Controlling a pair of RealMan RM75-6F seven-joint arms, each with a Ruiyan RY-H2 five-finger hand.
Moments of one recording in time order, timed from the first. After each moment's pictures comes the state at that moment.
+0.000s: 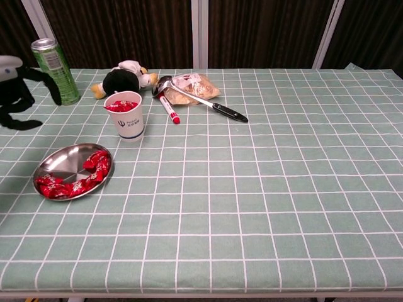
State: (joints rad) left arm -0.57 -1.33 -0.02 -1.48 1.30 1.04 0.05; right arm 0.09 -0.99 0.05 -1.63 -1.50 1.42 0.10
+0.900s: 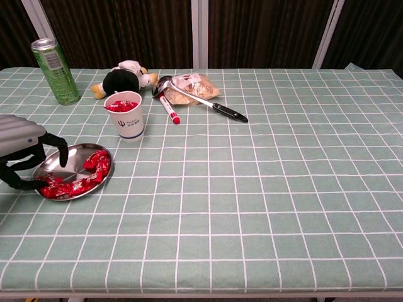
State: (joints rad) left arm -0.53 -1.47 0.06 -1.32 1.43 0.99 0.16; right arm 0.08 -0.98 0.05 -1.65 -1.50 1.43 0.09
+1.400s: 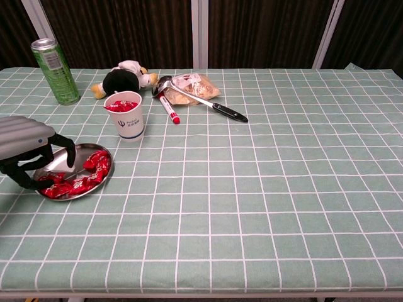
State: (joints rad) left arm -0.54 -1.49 0.04 -1.31 1.40 0.96 0.18; right arm 0.09 -0.98 0.05 -1.65 -1.50 1.43 0.09
